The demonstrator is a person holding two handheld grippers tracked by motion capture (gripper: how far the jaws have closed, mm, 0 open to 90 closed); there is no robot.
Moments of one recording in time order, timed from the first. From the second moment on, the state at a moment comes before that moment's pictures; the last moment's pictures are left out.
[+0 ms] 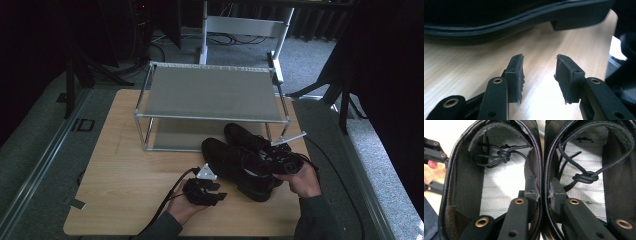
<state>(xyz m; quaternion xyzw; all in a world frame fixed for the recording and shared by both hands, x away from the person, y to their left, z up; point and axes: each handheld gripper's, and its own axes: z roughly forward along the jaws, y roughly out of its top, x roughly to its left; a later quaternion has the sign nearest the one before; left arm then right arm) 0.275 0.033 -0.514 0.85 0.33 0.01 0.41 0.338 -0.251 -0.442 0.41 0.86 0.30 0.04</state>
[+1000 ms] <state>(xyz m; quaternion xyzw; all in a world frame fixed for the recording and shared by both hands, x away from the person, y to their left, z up) 0.298 0.052 -0.508 0.82 0.39 0.07 0.42 0.363 -0.216 -0.436 0.44 0.84 0.32 0.06</state>
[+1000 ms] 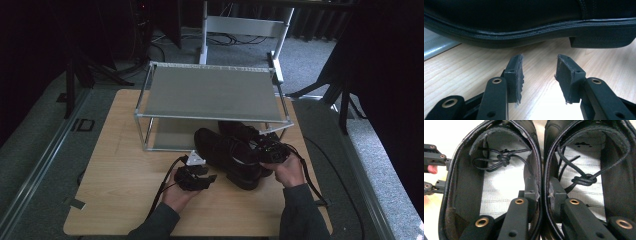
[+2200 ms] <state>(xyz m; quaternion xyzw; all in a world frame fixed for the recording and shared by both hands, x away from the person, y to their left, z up) 0.309 0.041 -0.502 0.80 0.41 0.11 0.43 0.390 -0.171 -0.452 0.50 0.80 0.31 0.12</state>
